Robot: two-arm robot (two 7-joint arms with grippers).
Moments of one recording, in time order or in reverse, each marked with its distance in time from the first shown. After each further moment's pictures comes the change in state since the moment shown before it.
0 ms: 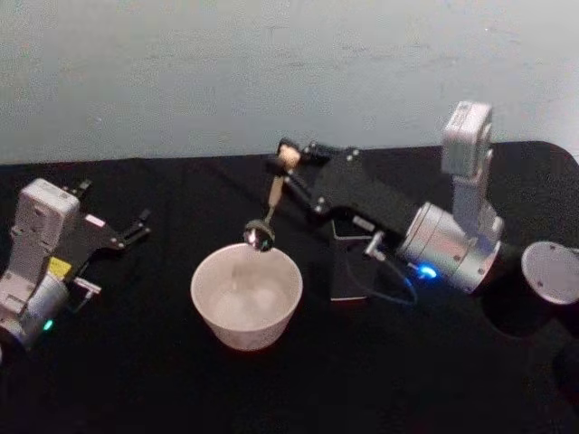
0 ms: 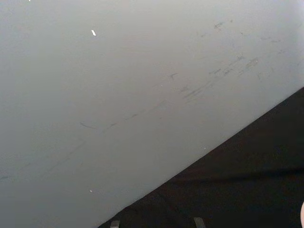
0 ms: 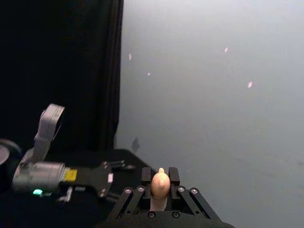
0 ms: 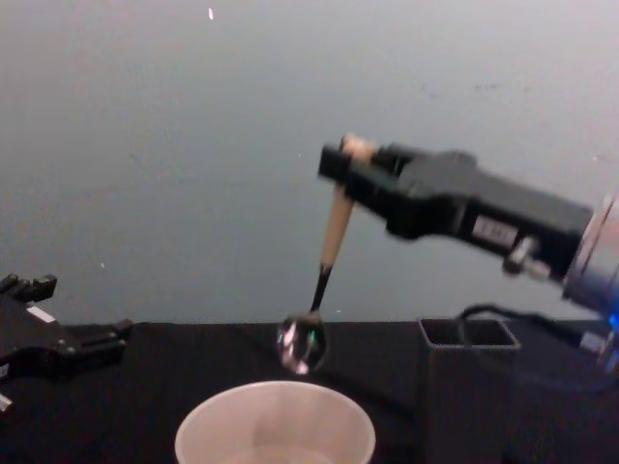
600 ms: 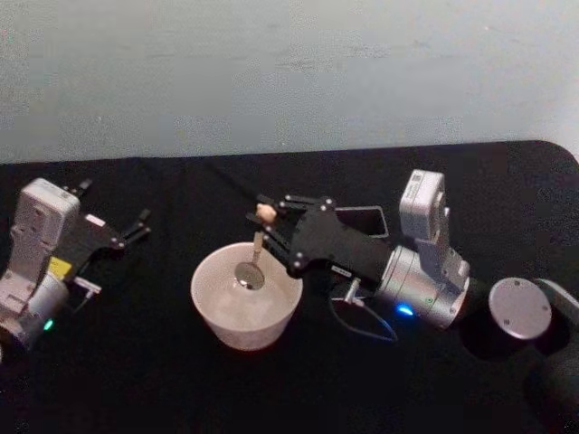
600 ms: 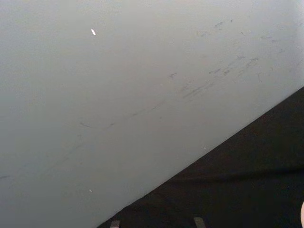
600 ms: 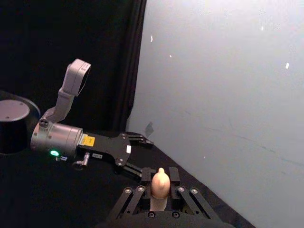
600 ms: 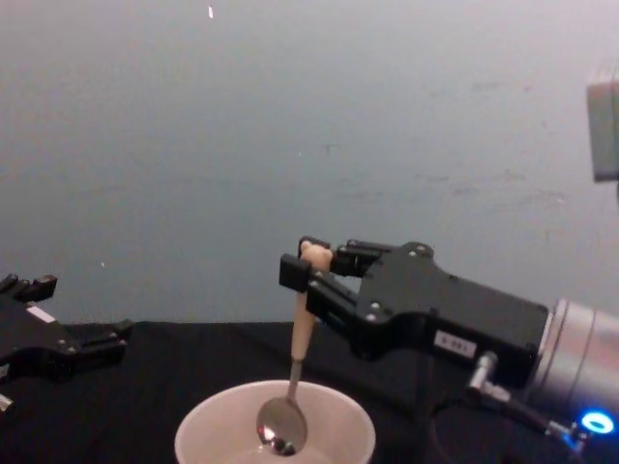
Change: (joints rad) left arm 0.000 0.000 0.000 0.000 0.000 0.000 0.000; right arm 0.016 -0.044 -0.060 0.166 -0.092 -0.168 0.059
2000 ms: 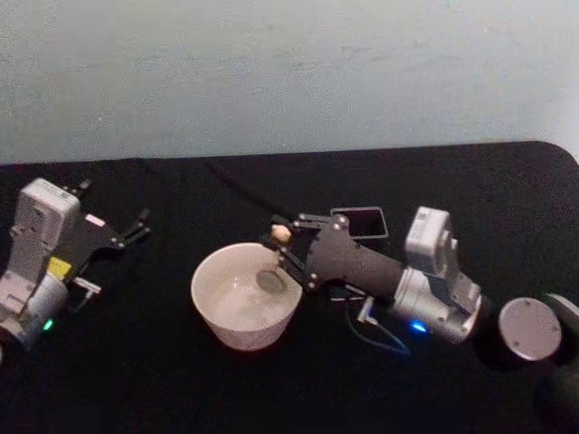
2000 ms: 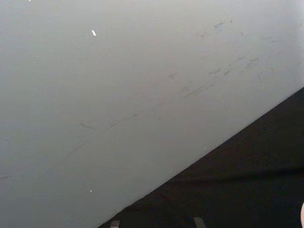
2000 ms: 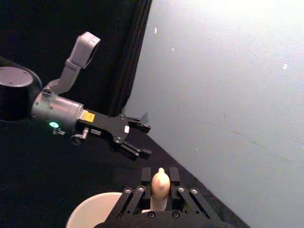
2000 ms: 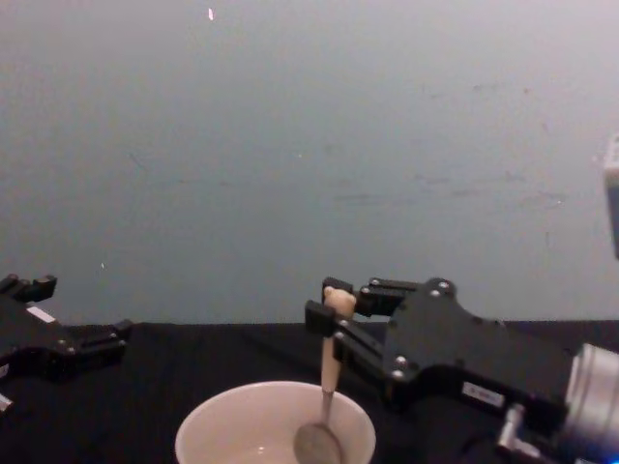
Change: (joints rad) left arm 0.000 0.000 0.000 0.000 0.000 0.000 0.000; right arm -0.018 0.001 0.023 0.068 -0.099 -0.130 0.000
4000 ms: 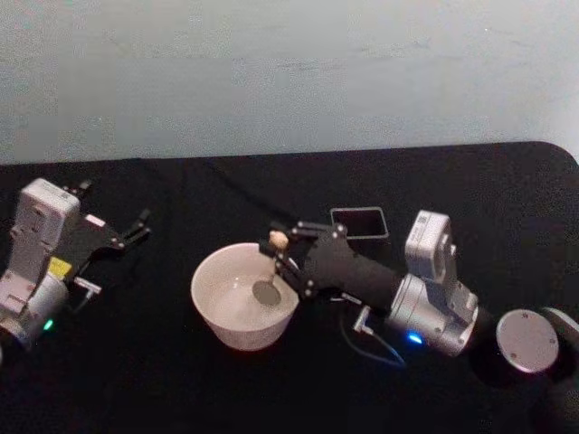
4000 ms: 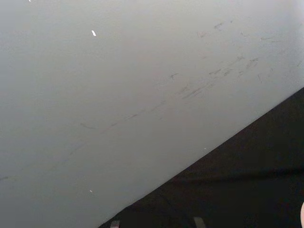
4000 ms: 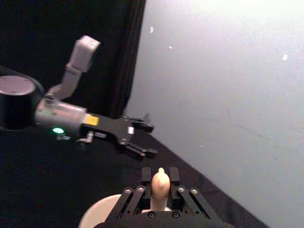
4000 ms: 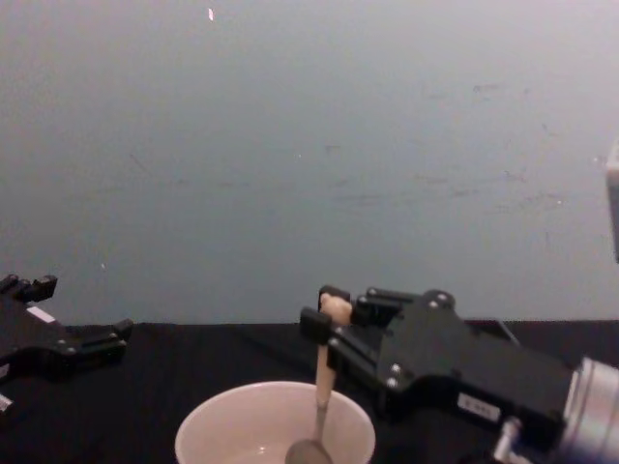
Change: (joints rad) left arm 0.000 0.000 0.000 0.000 0.000 0.000 0.000; right arm -0.046 -0.006 0.012 -0.046 0.020 0.048 -0.012
